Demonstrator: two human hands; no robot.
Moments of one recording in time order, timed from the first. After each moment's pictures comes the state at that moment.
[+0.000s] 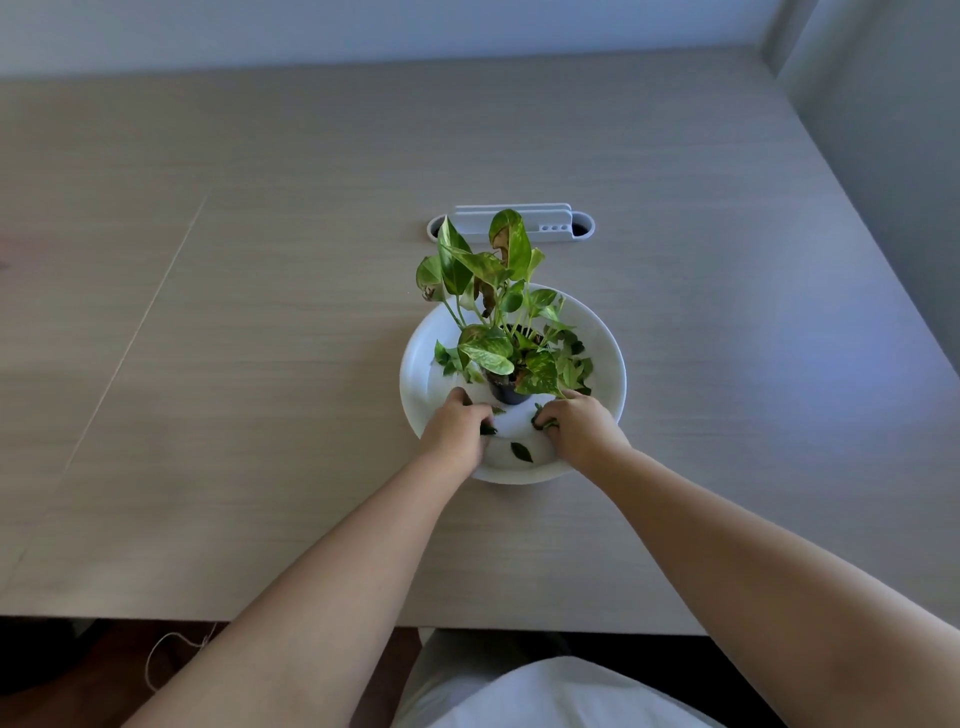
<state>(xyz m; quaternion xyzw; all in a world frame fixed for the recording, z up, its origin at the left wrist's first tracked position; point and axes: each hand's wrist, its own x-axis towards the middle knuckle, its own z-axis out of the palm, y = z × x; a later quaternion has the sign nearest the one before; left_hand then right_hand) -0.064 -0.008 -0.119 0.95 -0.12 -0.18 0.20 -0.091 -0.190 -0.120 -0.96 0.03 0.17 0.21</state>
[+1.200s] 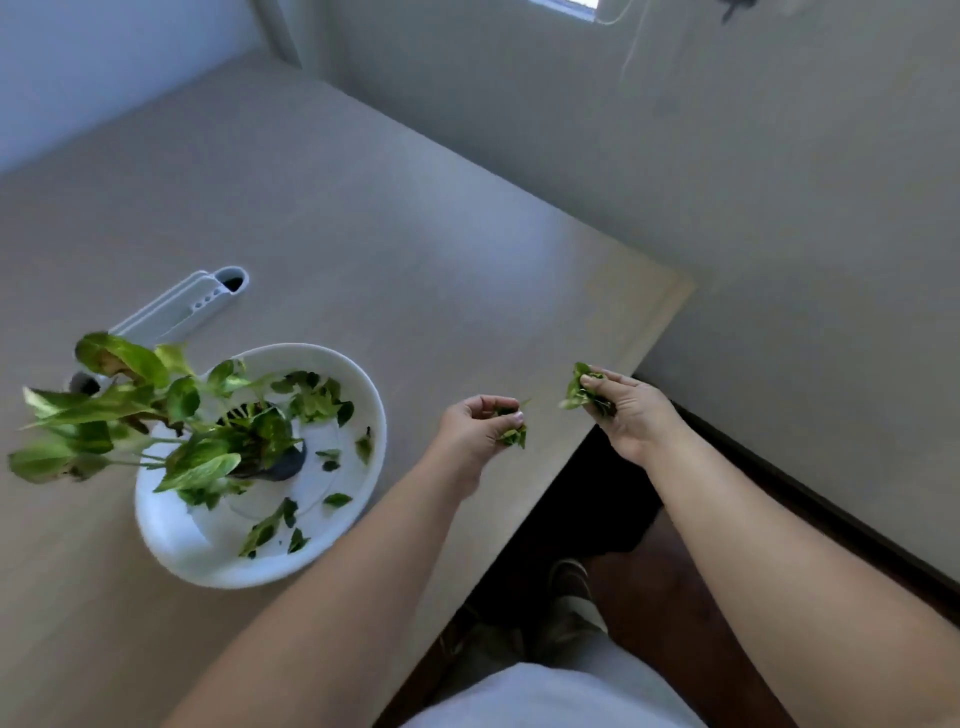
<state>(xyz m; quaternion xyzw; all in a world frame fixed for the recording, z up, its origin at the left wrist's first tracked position) -0.176 -0.181 -0.084 0.63 -0.09 -0.55 0.53 -0.324 -0.297 -0.085 -0.25 0.51 -0.30 0.77</state>
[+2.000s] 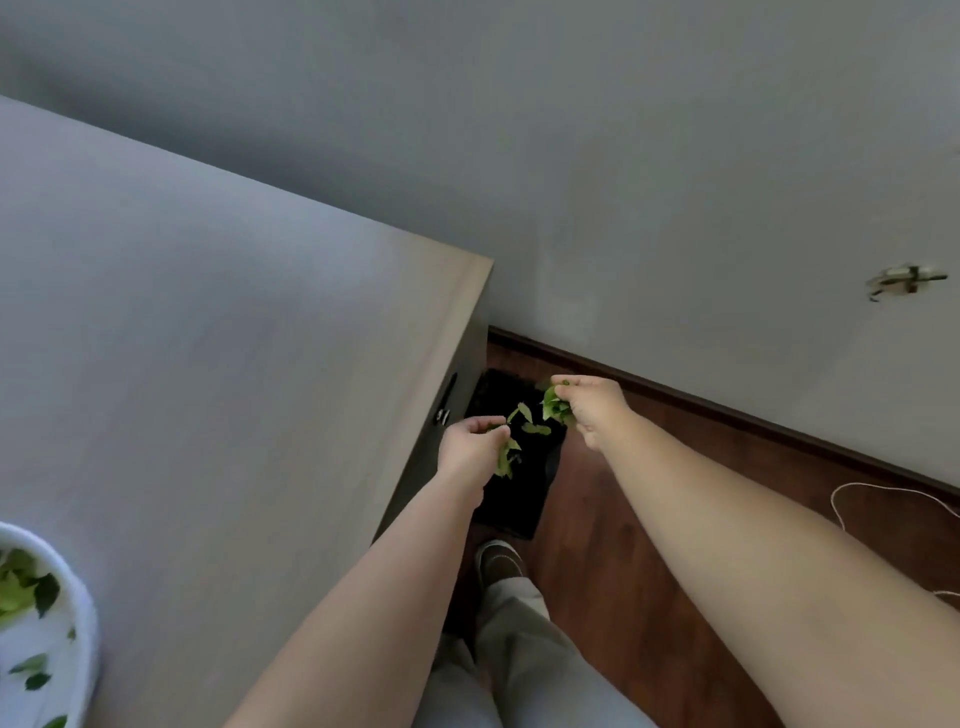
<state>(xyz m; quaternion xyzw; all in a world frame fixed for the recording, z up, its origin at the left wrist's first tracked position) -0.363 -0.357 -0.188 0.73 -0.14 -0.59 0.32 -0.506 -0.441 -0.203 -0.26 0.72 -0.22 0.60</state>
